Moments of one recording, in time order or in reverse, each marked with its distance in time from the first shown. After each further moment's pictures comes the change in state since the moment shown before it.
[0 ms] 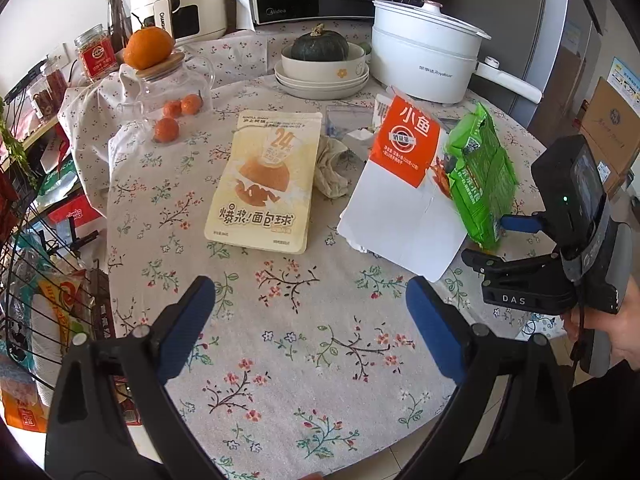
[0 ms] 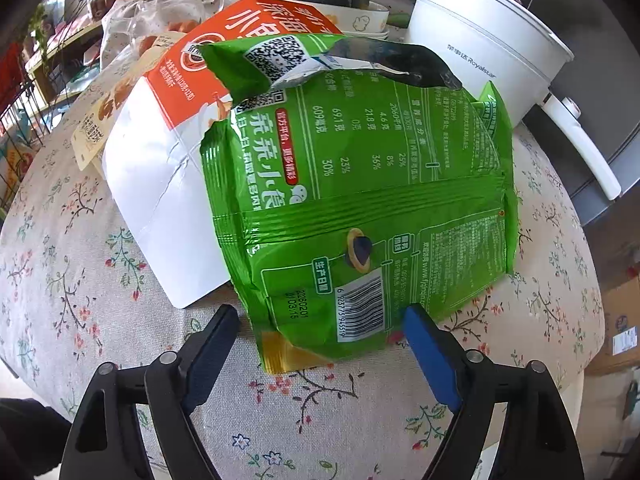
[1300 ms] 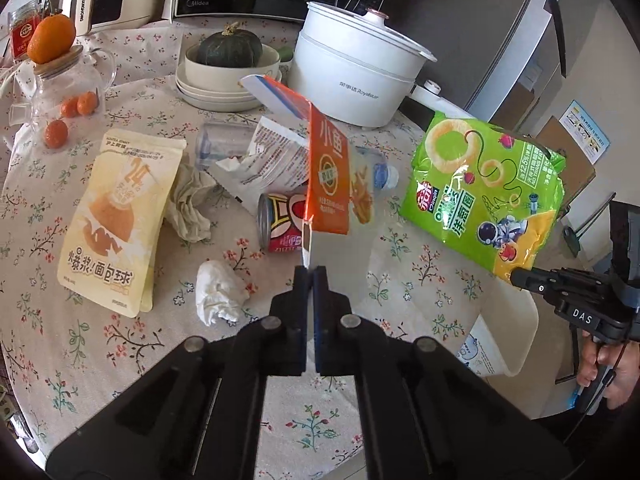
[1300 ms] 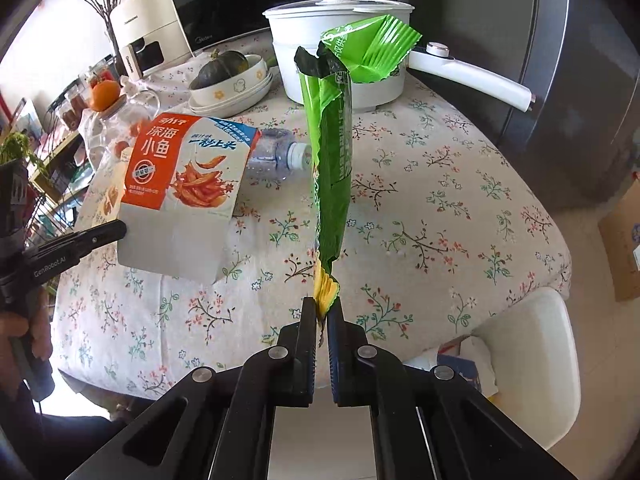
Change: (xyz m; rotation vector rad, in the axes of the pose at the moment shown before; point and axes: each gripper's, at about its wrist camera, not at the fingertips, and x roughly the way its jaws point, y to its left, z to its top) left arm 0.026 -0.059 0.044 -0.099 -0.011 -0.313; right arm -0.100 -0.149 -0.057 0.271 -0.101 0.129
